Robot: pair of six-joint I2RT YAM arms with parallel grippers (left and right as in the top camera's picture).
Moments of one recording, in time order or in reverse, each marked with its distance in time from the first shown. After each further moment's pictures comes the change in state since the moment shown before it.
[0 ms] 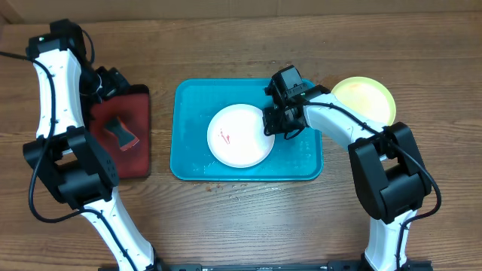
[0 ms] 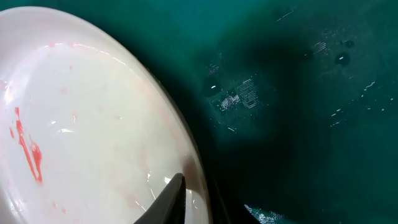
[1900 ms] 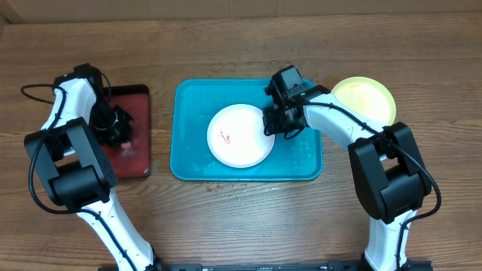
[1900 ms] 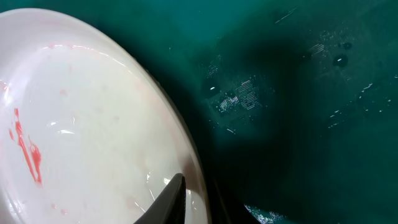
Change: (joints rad) left arm 0.024 -0.008 -0.419 0.248 0.004 -0.053; right arm 0.000 0.000 0.000 0.002 0.000 0.000
